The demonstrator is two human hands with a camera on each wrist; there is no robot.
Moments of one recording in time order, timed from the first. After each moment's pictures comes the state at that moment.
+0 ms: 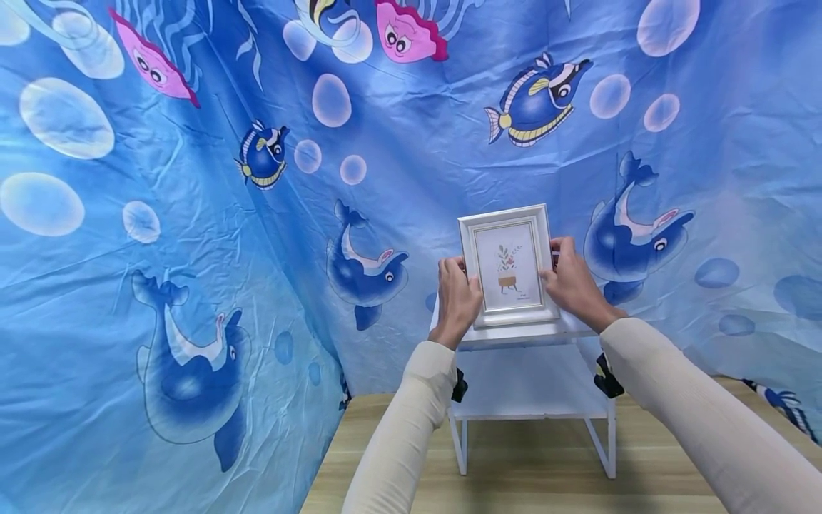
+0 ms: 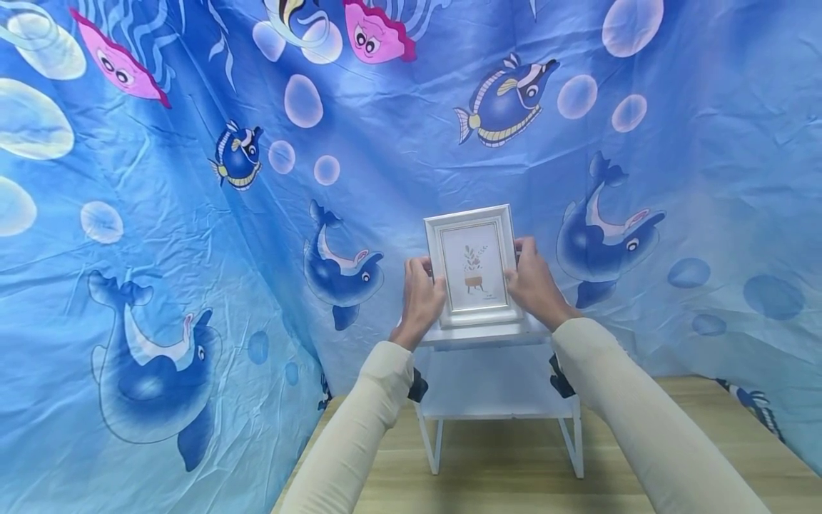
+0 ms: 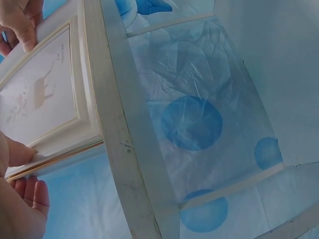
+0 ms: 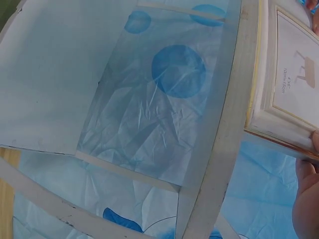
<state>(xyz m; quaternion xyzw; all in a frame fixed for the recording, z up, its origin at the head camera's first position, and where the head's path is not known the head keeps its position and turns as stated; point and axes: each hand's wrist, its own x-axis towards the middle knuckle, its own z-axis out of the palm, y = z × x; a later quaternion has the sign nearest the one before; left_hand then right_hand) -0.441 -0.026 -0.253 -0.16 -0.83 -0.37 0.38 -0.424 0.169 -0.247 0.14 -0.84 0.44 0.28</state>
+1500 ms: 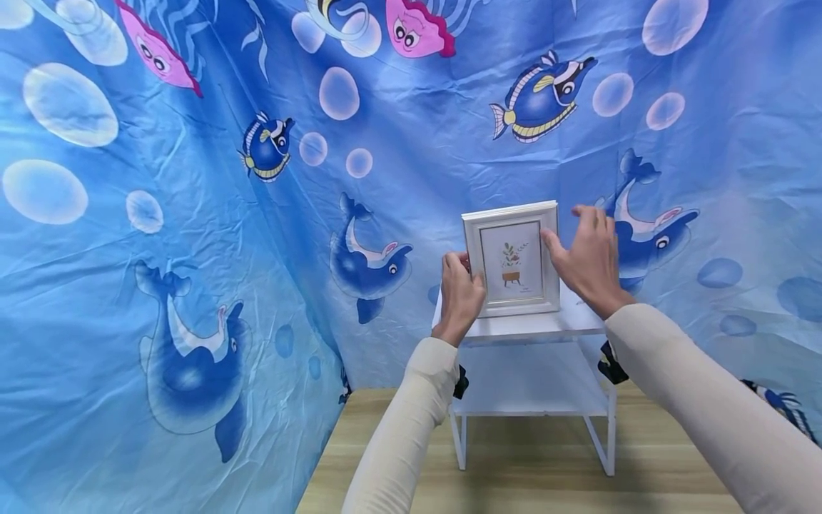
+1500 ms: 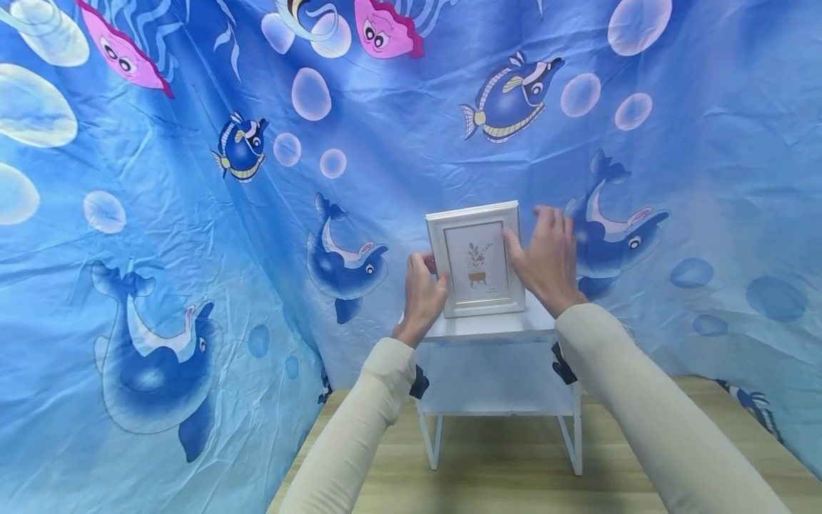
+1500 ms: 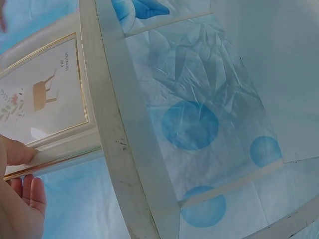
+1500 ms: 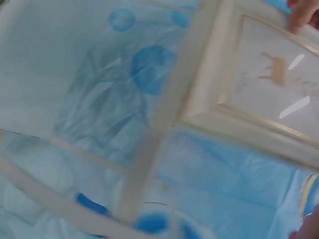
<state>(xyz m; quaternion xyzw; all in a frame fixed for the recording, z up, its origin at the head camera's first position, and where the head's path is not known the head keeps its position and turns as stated) -0.424 -0.040 -0.252 -0.18 -0.81 -0.40 0.39 -0.386 0.152 -0.218 0.07 -0.81 0.34 0.48</state>
